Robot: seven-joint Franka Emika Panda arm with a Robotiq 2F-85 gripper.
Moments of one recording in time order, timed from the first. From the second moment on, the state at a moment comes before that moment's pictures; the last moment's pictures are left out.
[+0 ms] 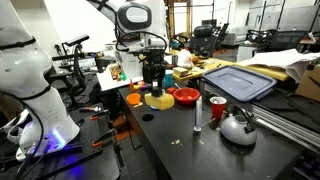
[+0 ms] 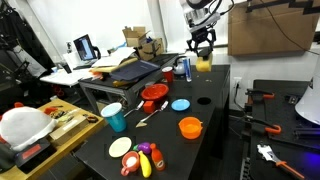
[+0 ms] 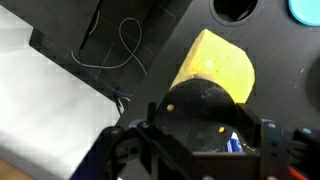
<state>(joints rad) -0.18 -0.08 -0.14 -2.39 -0.23 2.21 0.85</state>
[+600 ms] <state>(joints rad) -0.24 -0.08 -0.23 -2.41 -0.11 2.21 0.75</state>
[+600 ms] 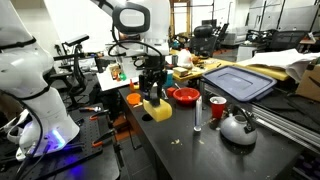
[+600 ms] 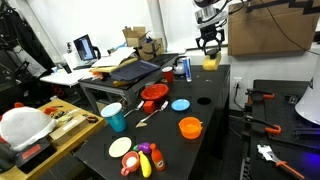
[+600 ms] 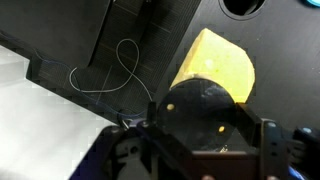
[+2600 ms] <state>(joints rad) 0.02 -0.19 0.09 -2.58 -0.01 2.21 0.55</state>
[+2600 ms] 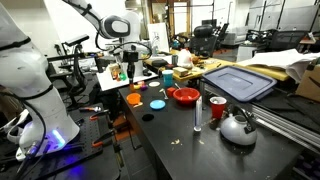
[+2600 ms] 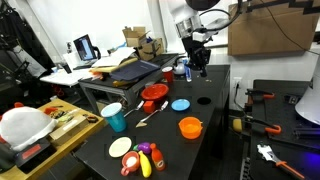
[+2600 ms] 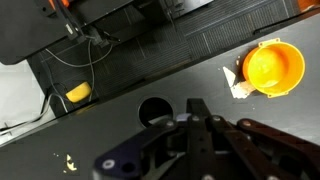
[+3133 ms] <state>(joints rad) -0.03 -0.06 0.00 -2.52 0.07 2.21 0.50</state>
